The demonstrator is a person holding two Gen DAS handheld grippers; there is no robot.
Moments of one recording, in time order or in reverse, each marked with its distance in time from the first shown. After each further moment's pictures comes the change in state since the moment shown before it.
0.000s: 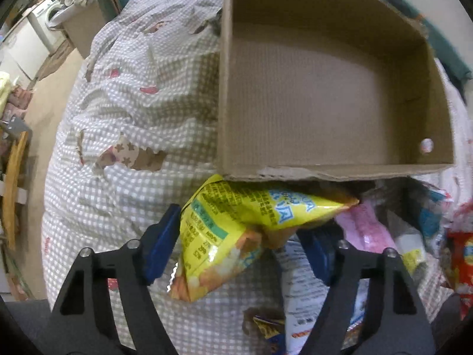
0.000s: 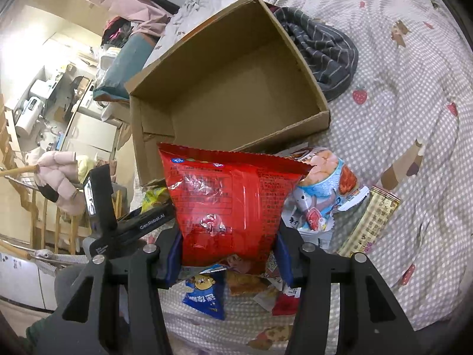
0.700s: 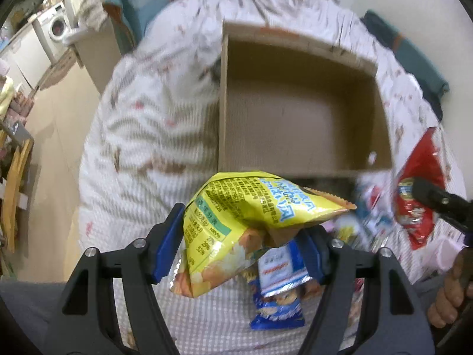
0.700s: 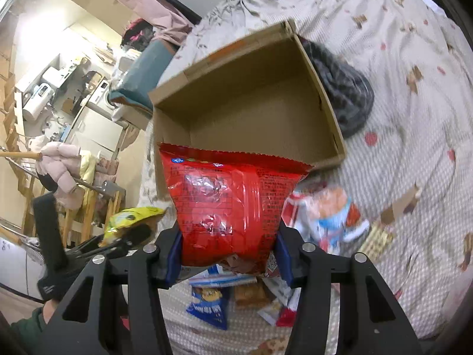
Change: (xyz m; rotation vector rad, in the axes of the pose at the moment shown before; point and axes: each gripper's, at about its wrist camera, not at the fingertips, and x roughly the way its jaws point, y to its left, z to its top) left arm -0.120 0.003 -0.003 0.002 -0.119 -0.031; right arm -0.019 0.032 0.020 -0.116 -0.088 -0.002
